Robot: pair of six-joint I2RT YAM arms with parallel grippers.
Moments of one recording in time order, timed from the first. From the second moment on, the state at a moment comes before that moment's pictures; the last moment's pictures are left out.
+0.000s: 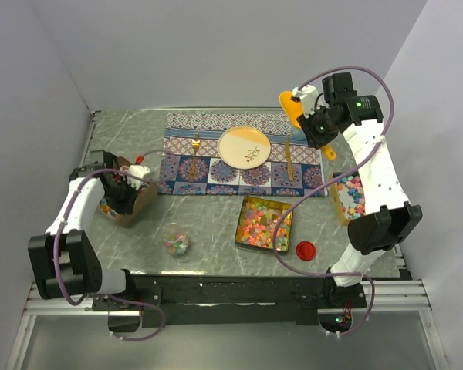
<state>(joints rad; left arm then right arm) 0.14 1.35 0.99 -0.93 0.30 0.75 0.17 1.69 2.00 -1.28 -0.11 -0.50</state>
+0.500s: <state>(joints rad) 0.02 1.31 0.89 -0.94 0.39 1.09 0.19 1.69 1.97 -1.28 -0.10 -0.51</state>
